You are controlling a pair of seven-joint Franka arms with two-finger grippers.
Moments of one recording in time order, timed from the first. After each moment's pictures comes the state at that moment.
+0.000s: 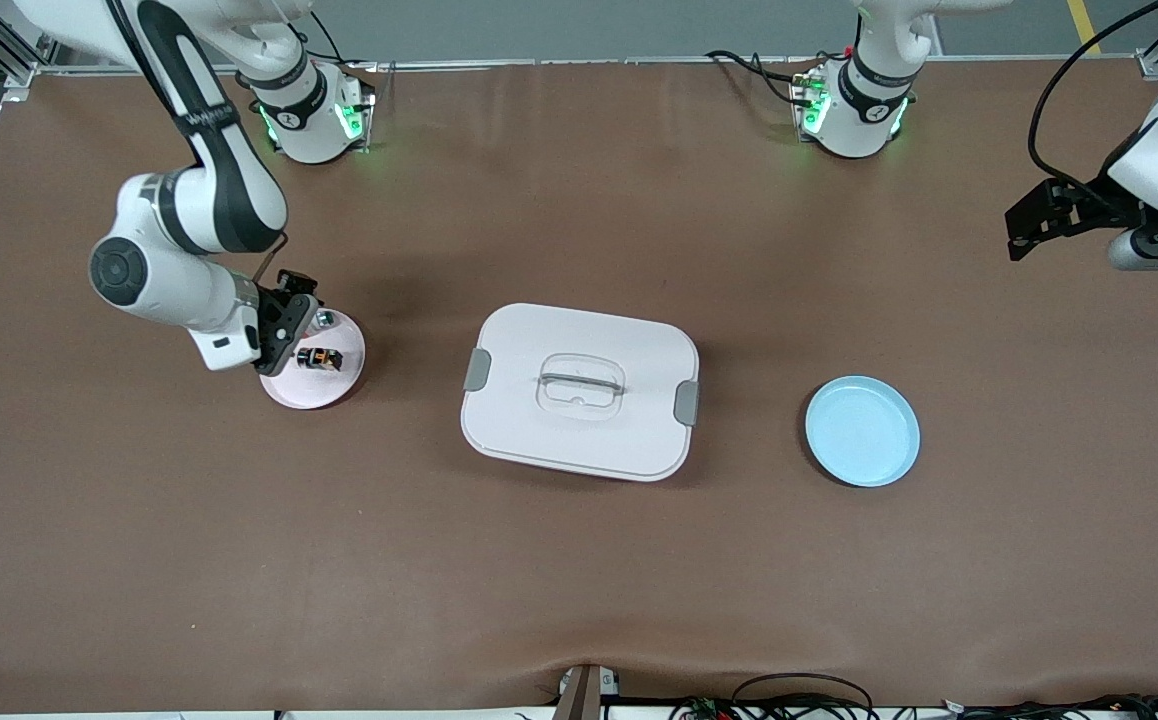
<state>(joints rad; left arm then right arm) -0.03 0.01 -0.11 -1.48 0.08 1.49 -0.08 0.05 0.11 0.07 -2.24 0.12 2.11 -0.88</state>
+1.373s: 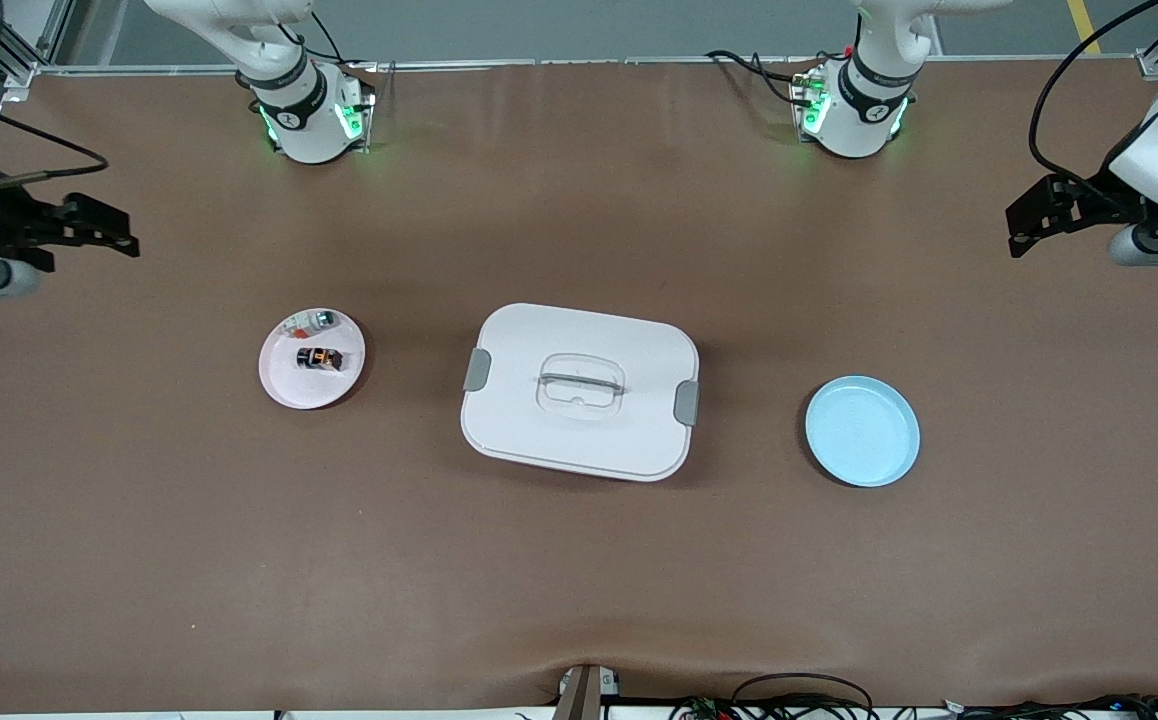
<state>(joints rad) -0.03 0.01 -0.11 -1.49 0.08 1.49 -0.08 -0.07 0.06 0.06 -1.48 0.02 1.39 -0.15</state>
